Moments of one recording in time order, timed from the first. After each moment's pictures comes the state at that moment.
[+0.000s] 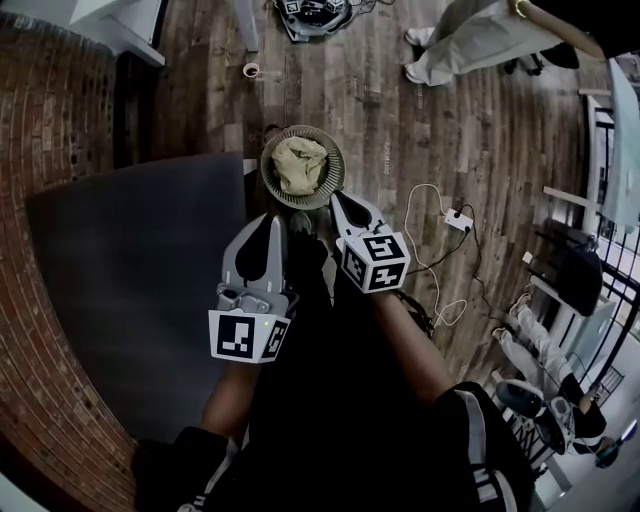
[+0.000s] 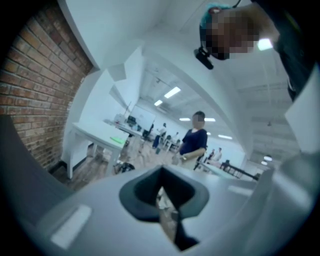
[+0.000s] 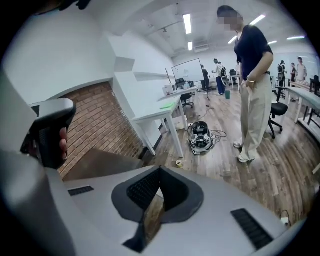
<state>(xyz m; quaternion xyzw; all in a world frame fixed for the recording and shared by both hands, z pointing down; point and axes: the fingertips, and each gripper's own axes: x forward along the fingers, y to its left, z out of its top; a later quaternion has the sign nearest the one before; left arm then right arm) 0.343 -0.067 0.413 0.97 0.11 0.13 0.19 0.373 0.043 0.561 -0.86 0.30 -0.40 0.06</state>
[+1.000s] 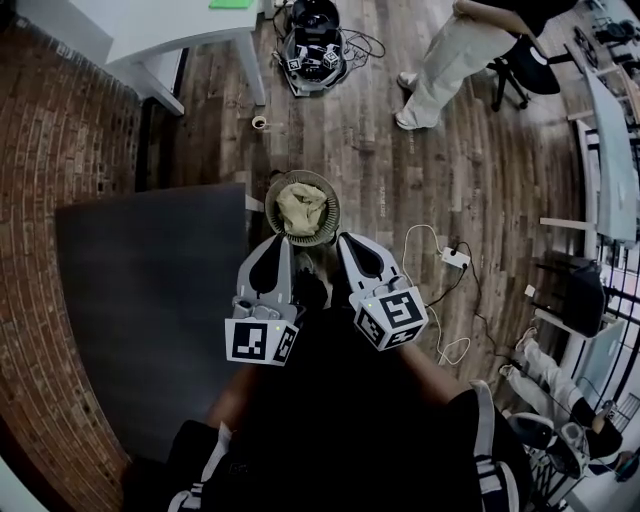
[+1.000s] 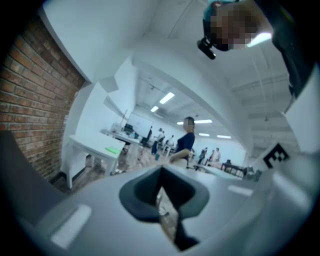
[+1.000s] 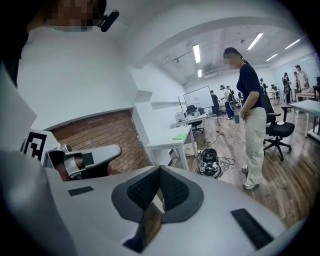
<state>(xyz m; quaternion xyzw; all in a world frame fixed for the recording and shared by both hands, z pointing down) 0.319 -0.016 0.350 0.98 0.10 0.09 0.16 0.336 0.084 0.392 -0.90 0.36 -0.26 0.08</state>
